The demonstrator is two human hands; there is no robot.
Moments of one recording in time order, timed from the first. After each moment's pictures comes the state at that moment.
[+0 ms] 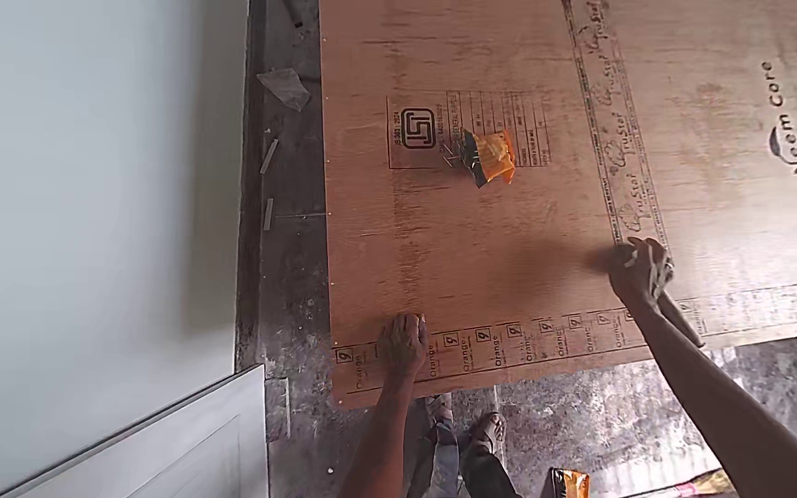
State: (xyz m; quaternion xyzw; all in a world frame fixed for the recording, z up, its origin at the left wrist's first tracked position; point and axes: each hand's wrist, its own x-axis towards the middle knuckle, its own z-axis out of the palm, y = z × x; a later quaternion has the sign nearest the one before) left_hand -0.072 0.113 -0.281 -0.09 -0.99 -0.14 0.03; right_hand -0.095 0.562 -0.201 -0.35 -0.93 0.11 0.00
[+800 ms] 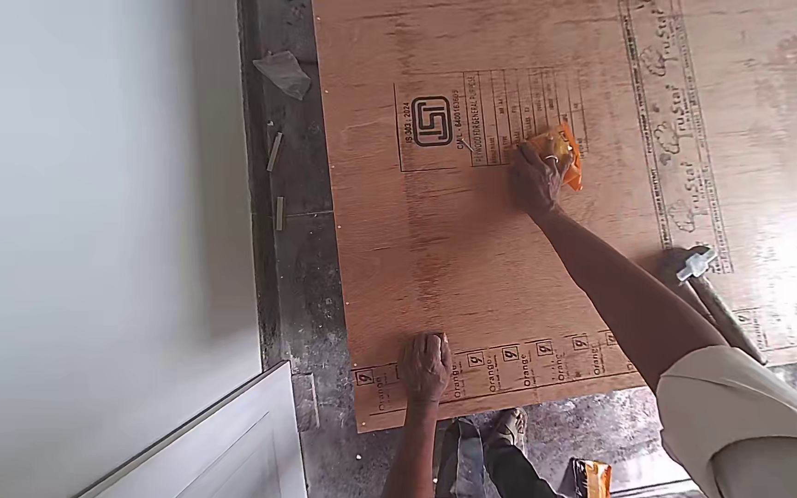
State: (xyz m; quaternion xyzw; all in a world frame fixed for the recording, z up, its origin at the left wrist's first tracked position) left_hand -0.072 0.112 -0.290 -0.08 -0.98 -0.12 0.10; right_hand -0.345 0.420 -0.296 -0.08 -0.99 0.05 0.06
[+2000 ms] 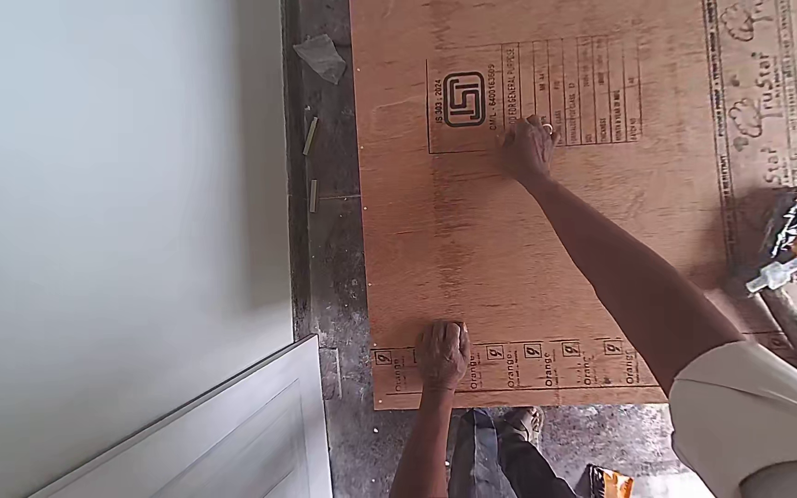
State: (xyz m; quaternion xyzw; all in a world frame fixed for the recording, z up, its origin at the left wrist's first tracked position) left_hand -0.072 0.110 -0.293 -0.08 -0.98 -0.11 0.11; right_hand -0.392 0.342 -0.258 -0.15 -0.96 0.23 -0.07
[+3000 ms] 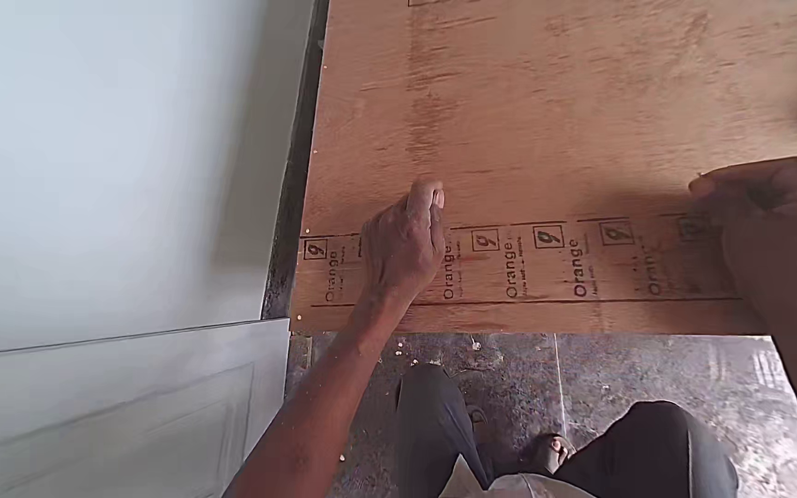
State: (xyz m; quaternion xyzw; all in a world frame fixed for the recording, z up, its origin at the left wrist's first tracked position) left_hand -0.056 0.105 -0.293 -0.18 -0.95 -0.19 0.18; right_hand 0.005 0.451 -0.290 -0.16 -0.91 0.36 0.15
